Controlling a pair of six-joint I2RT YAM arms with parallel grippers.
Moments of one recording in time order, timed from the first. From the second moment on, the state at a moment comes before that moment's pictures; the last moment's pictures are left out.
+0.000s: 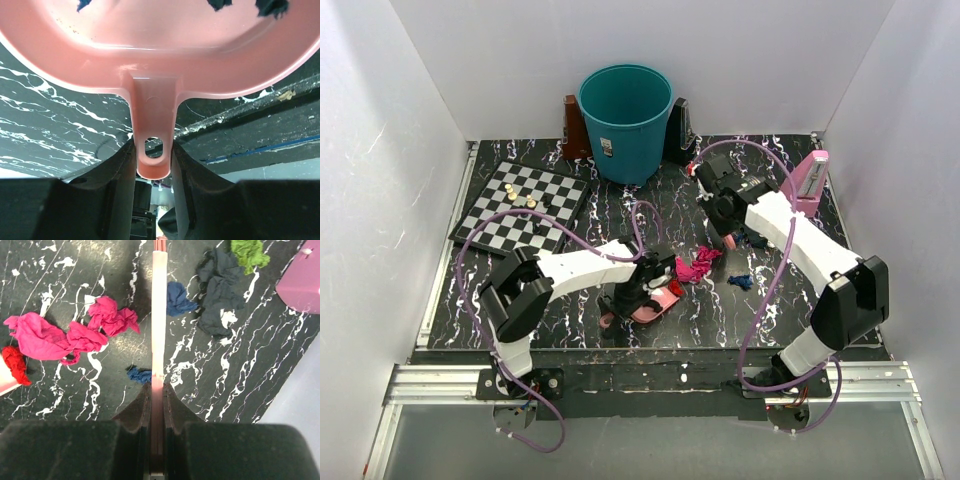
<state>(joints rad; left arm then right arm) -1.01 1.80 1.27 -1.18 -0.07 -0.19 0.57 1.57 1.44 -1.00 0.32 -0.03</state>
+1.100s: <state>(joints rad) -1.01 1.87 1.36 -1.16 -0.12 -0.17 0.66 1.49 1.40 -1.03 0.16 0.10</state>
